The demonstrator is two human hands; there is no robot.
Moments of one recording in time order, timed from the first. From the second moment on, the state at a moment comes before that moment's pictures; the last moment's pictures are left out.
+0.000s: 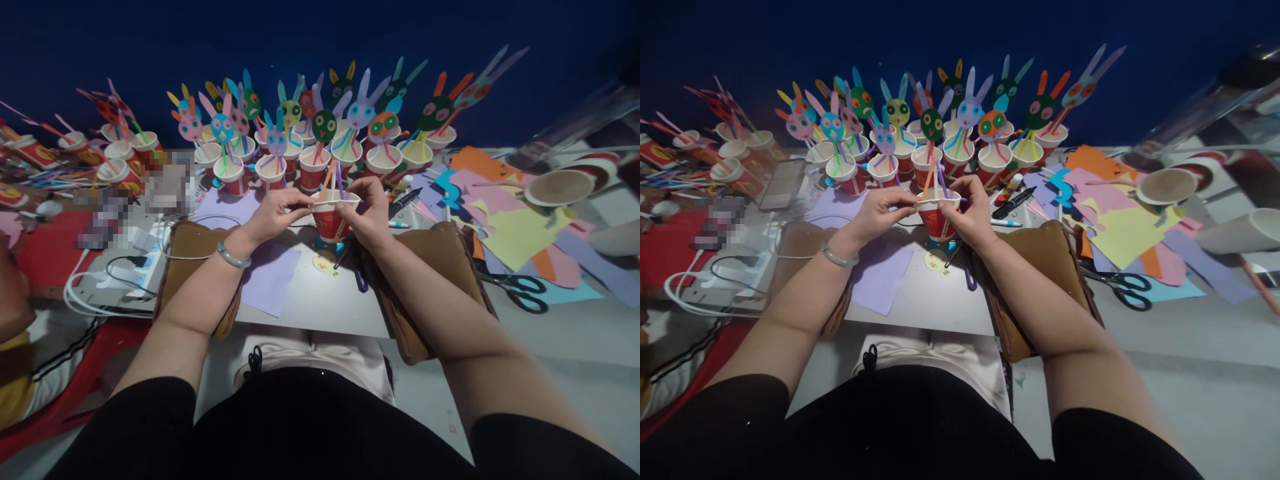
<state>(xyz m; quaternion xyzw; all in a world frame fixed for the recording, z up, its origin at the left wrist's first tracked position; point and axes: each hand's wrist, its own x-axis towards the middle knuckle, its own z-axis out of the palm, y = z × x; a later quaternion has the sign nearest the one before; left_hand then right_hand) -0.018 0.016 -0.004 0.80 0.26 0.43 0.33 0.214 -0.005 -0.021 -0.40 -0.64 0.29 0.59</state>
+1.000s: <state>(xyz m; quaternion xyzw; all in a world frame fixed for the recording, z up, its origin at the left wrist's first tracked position) -0.012 0.006 0.007 0.61 0.24 0.41 0.63 0.216 -0.012 -0.006 -0.26 -0.43 0.72 0.49</state>
